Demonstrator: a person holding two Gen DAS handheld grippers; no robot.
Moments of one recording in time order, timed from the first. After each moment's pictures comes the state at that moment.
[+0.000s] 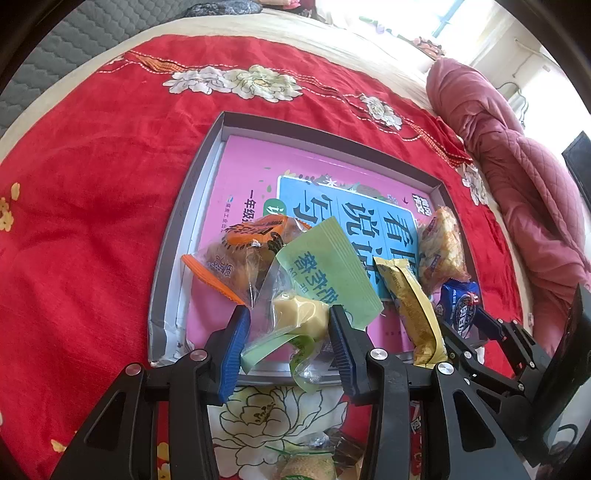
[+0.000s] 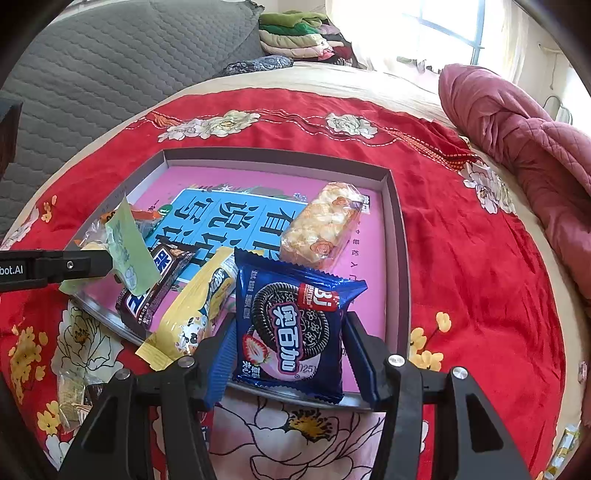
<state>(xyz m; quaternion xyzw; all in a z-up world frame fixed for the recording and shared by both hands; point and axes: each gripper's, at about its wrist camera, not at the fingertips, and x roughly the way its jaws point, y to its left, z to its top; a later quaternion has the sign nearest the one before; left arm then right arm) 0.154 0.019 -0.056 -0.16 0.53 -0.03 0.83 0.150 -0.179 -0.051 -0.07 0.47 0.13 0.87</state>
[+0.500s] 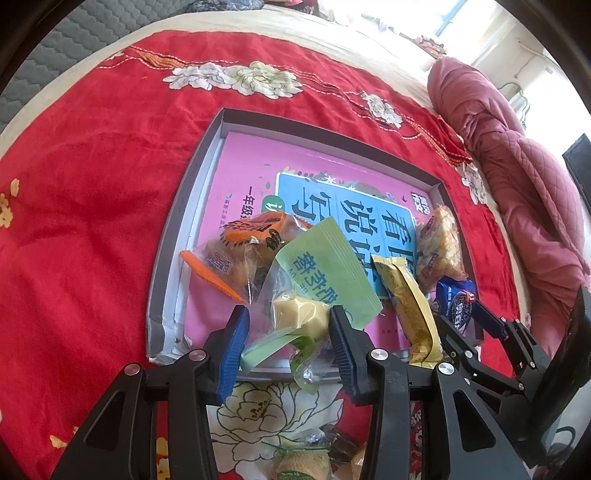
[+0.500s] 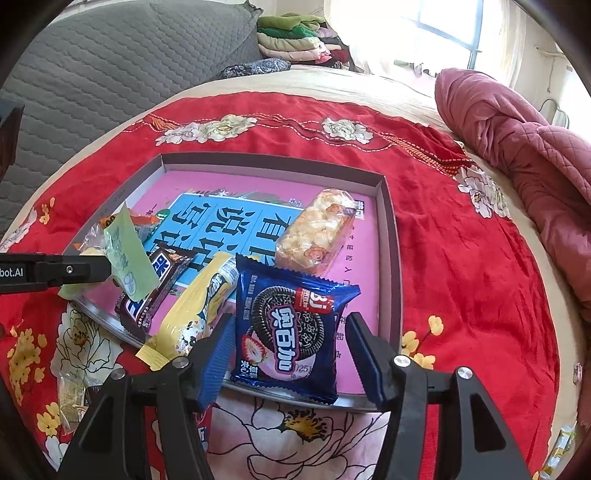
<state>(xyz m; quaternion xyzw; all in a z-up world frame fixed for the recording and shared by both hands) 0.155 0.019 -0.055 -0.17 0.54 -0.03 0.82 0.150 -0.180 -0.046 -0.08 0.47 0.12 0.87</state>
